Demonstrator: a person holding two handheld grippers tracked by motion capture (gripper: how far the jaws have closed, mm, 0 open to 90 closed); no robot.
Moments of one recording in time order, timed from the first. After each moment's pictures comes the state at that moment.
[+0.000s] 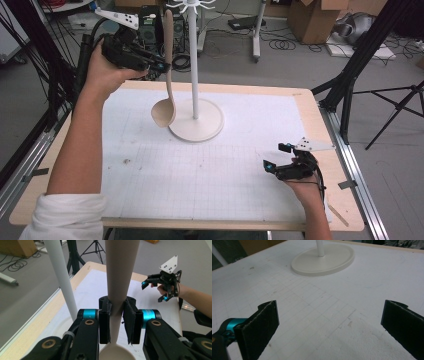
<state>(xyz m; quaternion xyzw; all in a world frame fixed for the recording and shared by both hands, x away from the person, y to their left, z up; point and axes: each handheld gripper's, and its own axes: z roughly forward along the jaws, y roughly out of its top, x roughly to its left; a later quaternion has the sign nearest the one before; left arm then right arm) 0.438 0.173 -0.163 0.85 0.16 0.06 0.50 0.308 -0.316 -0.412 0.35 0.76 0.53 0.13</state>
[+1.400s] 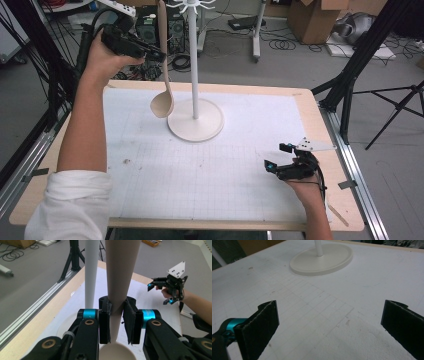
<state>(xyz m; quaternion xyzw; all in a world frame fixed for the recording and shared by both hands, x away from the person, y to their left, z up) 0.487 0.192 -0.166 0.84 0.18 0.02 0.50 0.309 -0.319 -0.413 0.36 0.76 0.53 0.13</state>
